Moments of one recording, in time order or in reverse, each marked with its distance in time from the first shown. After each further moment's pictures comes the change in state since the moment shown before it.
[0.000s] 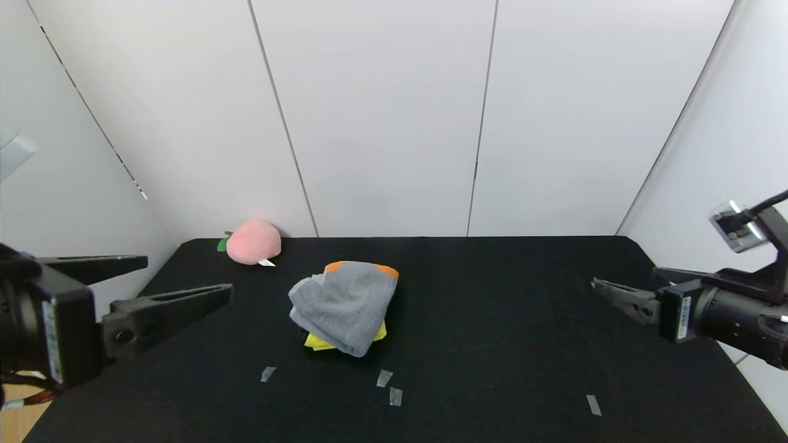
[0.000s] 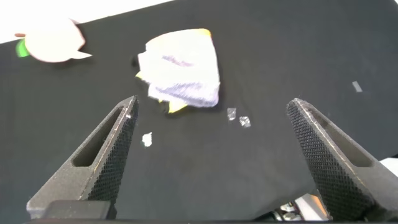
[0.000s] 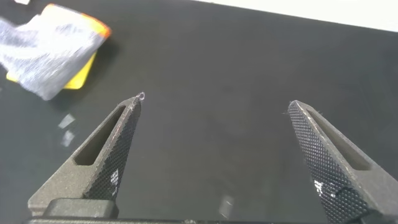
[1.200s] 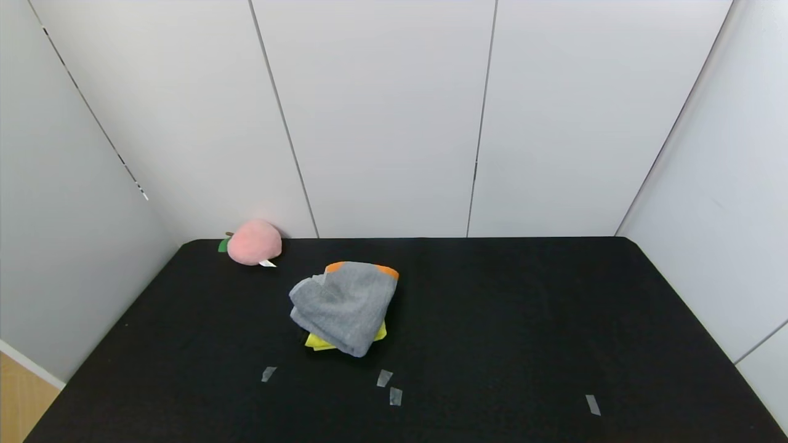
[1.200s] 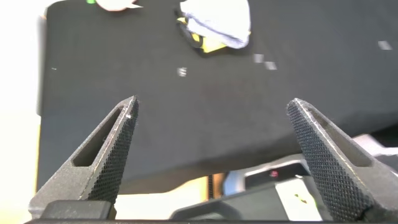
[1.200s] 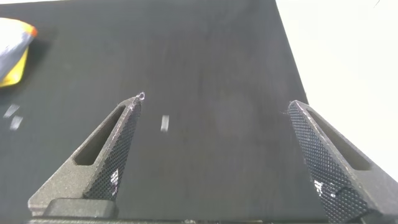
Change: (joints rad) left arm 0.414 -0.690 0.133 0.492 -0.259 0.133; right arm -0.332 -0.833 0.258 0.508 0.005 0.021
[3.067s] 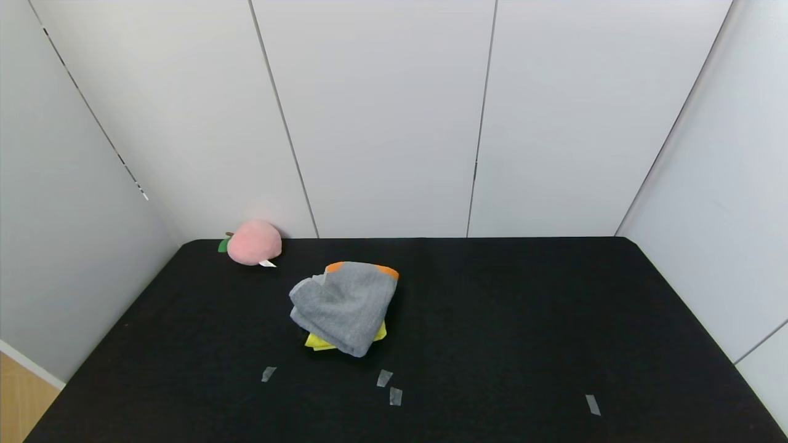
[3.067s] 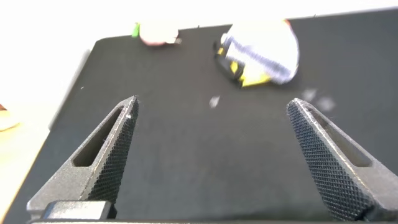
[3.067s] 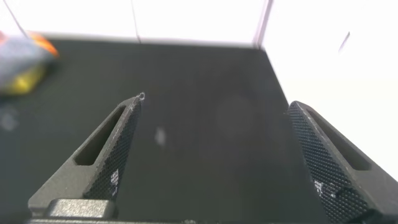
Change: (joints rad) left arm 0.082 -0.384 0.813 -0.751 0.092 0.021; right arm 0.064 -0.545 0.328 -0.094 -0.030 -0.101
